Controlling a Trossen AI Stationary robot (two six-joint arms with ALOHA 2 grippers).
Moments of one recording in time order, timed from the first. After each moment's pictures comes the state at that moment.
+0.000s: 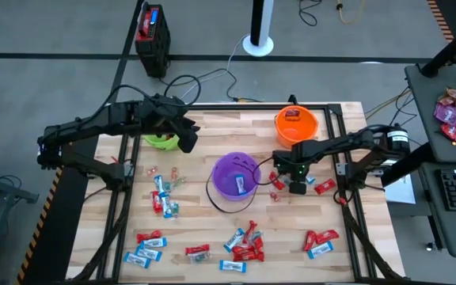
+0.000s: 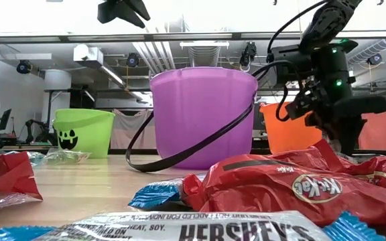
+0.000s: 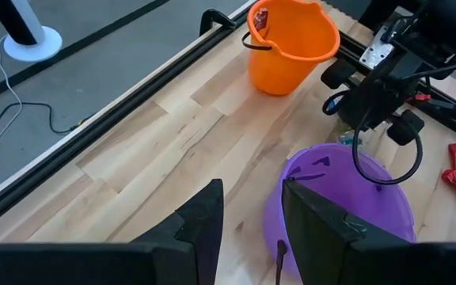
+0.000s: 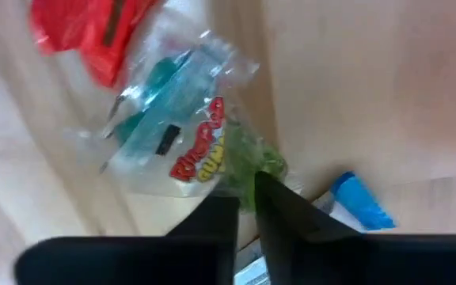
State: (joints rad) left arm 0.19 1.25 1.44 -0.90 -0.23 -0.42; right arm -0.15 1.54 0.77 -0.86 -0.06 0.03
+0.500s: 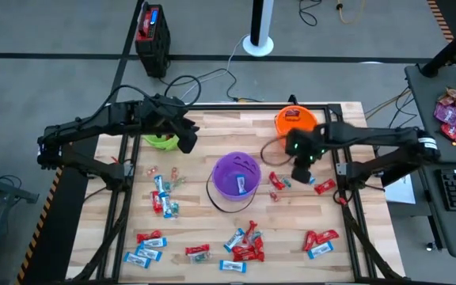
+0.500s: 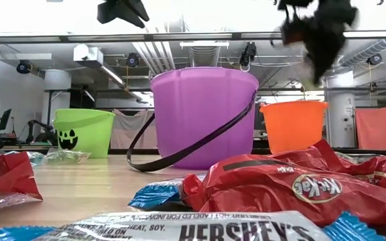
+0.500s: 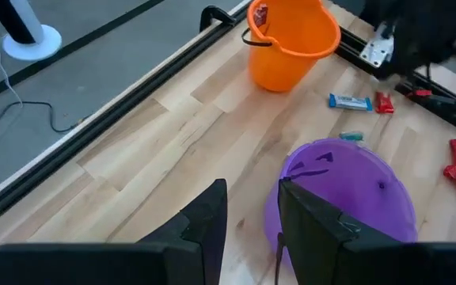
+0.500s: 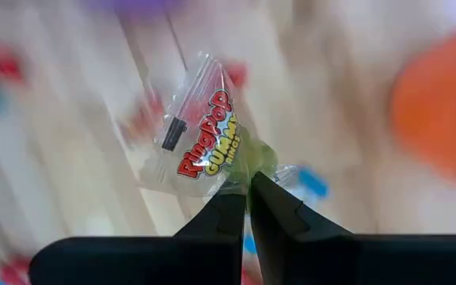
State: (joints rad) left arm 0.19 1.25 1.44 -0.91 -0.21 -0.42; right arm -0.19 1.22 1.08 -1.09 -0.08 0.21
